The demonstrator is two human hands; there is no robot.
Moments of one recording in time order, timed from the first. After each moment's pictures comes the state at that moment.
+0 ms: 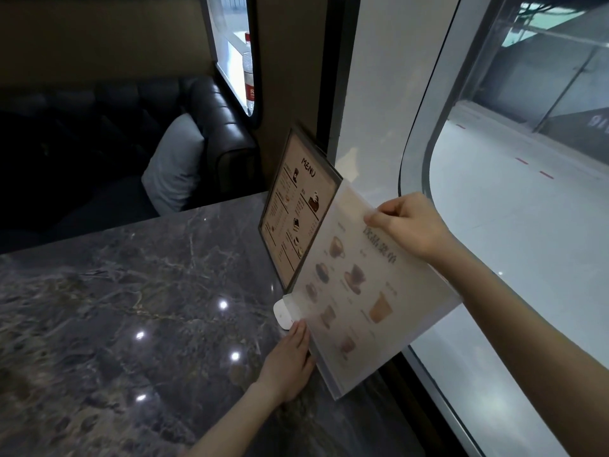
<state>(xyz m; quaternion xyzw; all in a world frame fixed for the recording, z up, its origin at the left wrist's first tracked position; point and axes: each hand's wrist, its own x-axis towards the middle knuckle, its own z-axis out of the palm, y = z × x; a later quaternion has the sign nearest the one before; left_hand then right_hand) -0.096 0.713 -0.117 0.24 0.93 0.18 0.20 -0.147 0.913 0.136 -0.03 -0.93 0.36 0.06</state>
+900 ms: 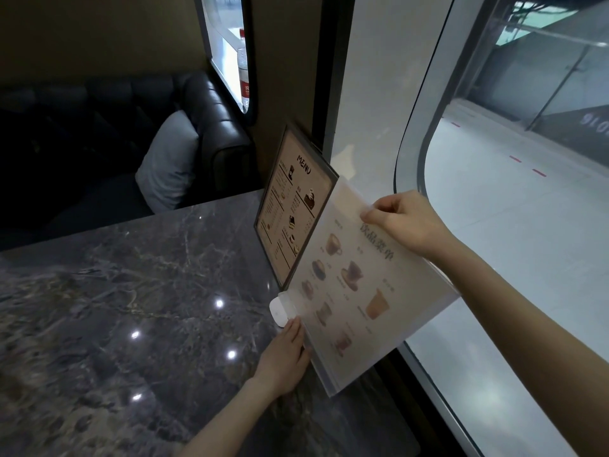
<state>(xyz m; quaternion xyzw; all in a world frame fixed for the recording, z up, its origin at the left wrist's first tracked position) -0.099 0.714 -0.114 0.20 0.93 0.22 0.23 -0.144 0.913 0.140 -0.05 -0.93 0.37 0.02</state>
